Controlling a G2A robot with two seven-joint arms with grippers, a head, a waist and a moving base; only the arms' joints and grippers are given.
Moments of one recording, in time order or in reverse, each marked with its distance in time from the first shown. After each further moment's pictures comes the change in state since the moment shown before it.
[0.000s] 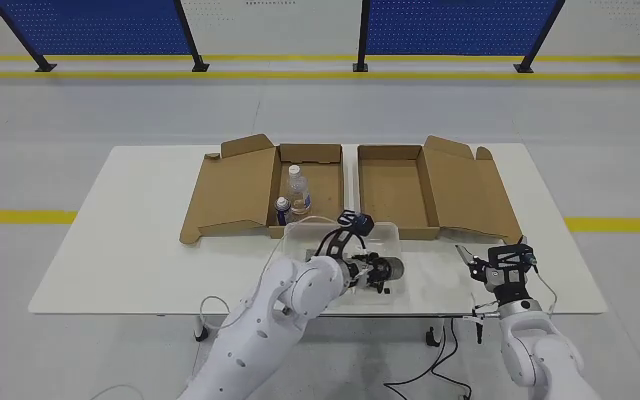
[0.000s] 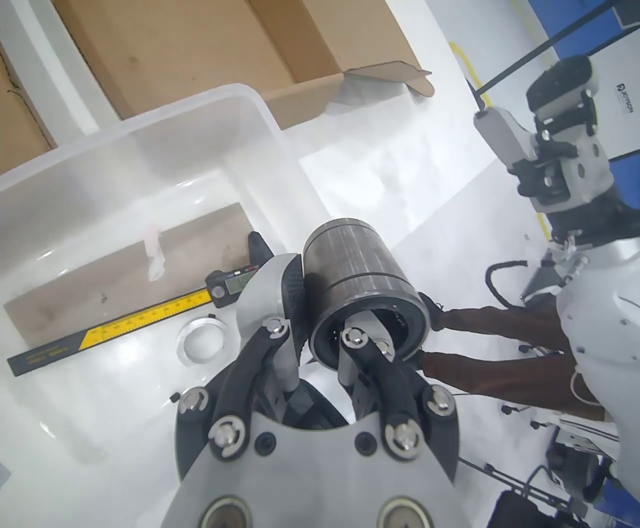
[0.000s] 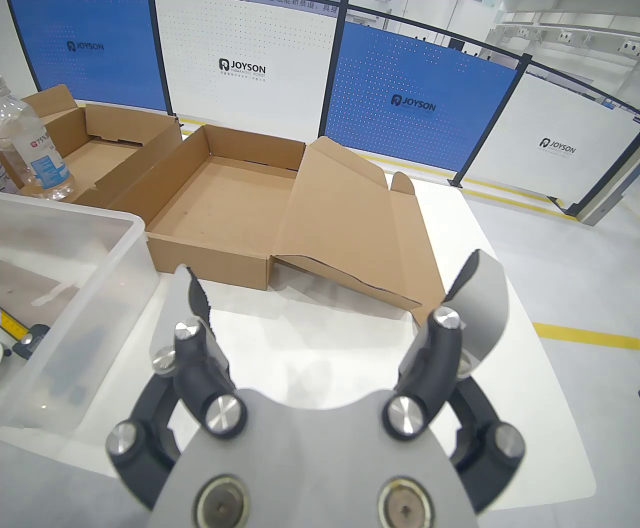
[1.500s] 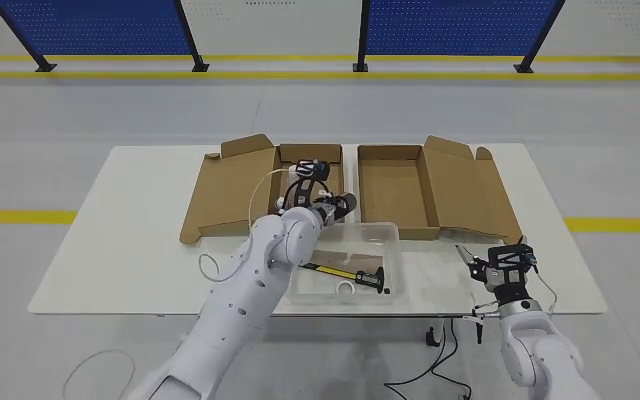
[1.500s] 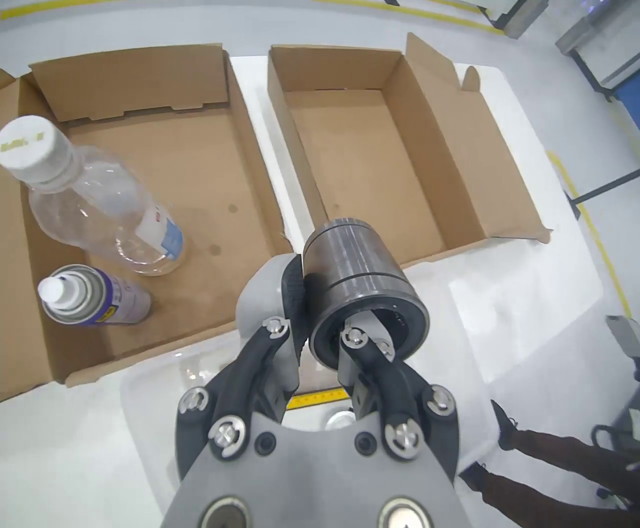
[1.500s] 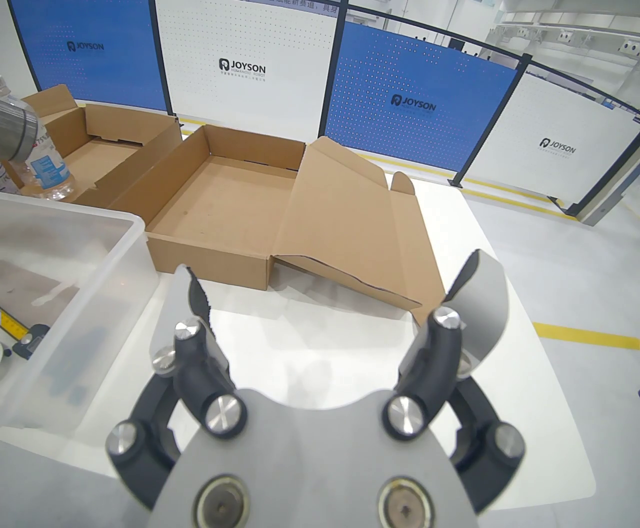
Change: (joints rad) left arm -0.263 -0.007 -0.048 0.342 0.138 0.123 0.234; right arm 0.000 0.000 0.000 0.000 0.000 0.000 0.000
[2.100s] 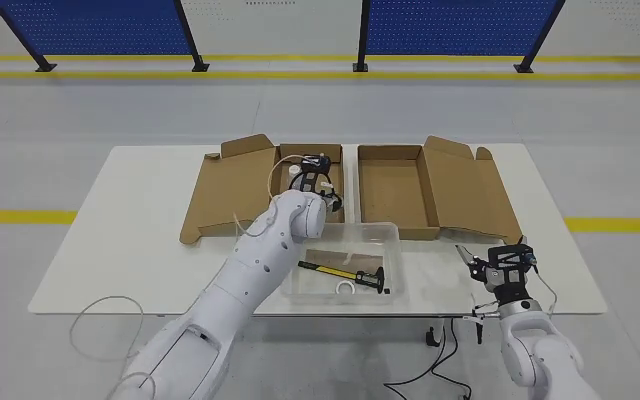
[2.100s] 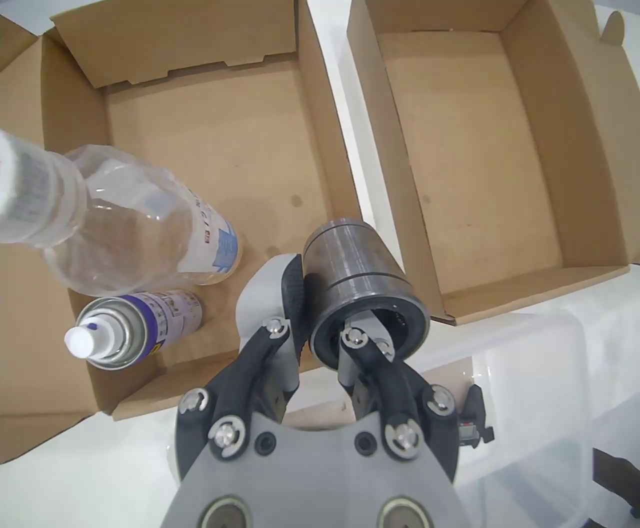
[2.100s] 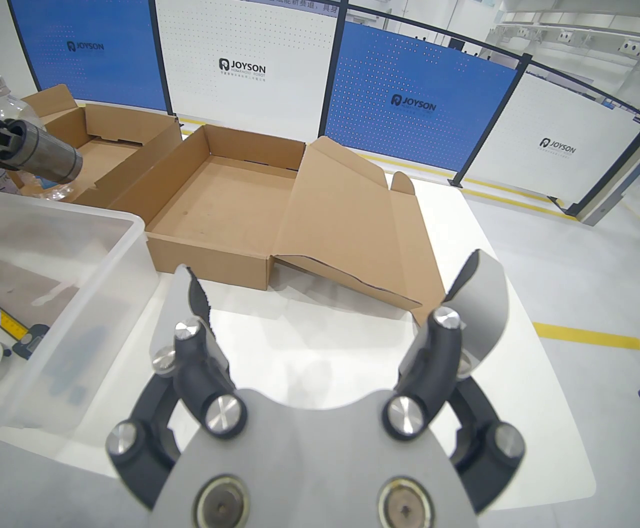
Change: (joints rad) left arm -0.250 -0.084 0.134 0.462 -0.030 0.028 0.010; right arm 0.000 0.000 0.000 0.000 0.000 0.000 0.000
